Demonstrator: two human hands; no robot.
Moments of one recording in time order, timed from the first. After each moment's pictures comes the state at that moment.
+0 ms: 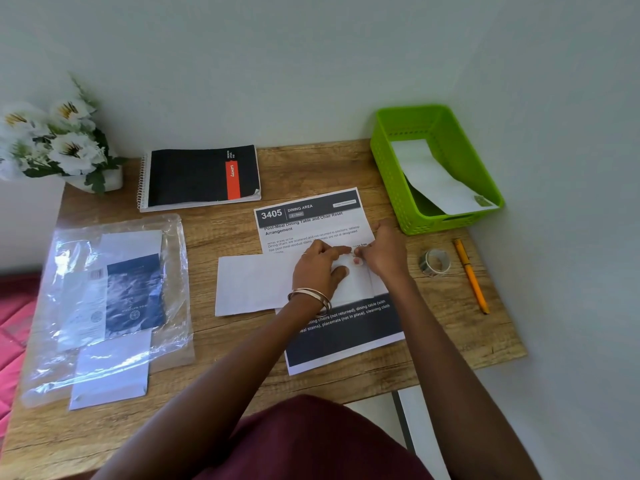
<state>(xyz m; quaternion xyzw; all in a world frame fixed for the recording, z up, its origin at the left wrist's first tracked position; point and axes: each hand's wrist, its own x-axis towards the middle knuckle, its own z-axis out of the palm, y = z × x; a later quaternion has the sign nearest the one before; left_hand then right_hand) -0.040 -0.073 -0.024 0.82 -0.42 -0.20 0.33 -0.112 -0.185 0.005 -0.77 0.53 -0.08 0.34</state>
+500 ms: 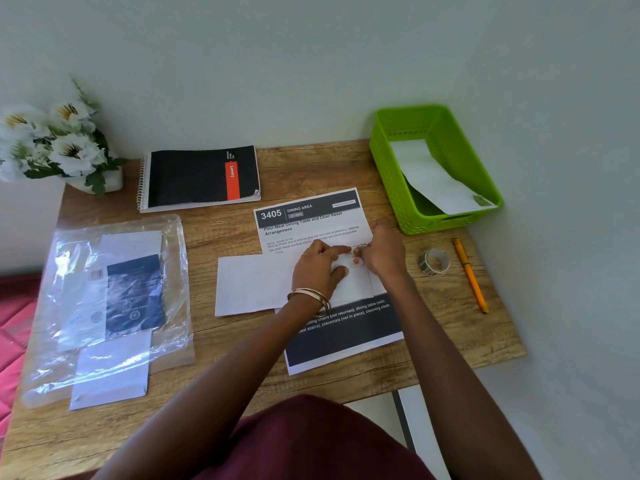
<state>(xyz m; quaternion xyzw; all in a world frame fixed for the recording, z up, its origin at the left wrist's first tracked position) -0.040 -0.073 -0.026 0.82 -0.42 -0.20 0.34 -0.110 -0.183 0.008 -0.79 0.53 -0.06 0.32</state>
